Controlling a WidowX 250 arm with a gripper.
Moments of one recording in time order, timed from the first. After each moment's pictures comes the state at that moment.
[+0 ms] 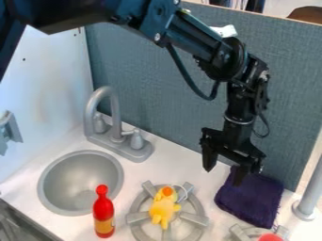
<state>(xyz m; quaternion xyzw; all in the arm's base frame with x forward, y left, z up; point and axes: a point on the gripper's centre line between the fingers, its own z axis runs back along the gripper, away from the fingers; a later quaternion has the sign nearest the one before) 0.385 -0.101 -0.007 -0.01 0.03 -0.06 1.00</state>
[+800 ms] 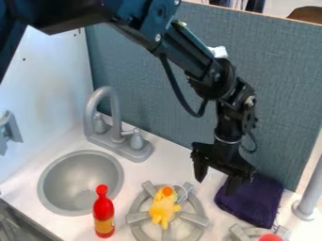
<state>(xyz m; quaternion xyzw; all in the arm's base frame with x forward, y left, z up) 0.384 -0.092 -0.035 0.01 -0.02 0.00 1.00</state>
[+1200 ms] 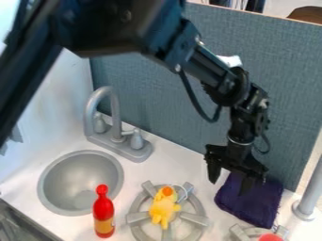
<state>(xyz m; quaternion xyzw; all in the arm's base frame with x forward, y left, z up) 0.406 -0.113 -0.048 0.00 -0.02 -0.01 1.00</state>
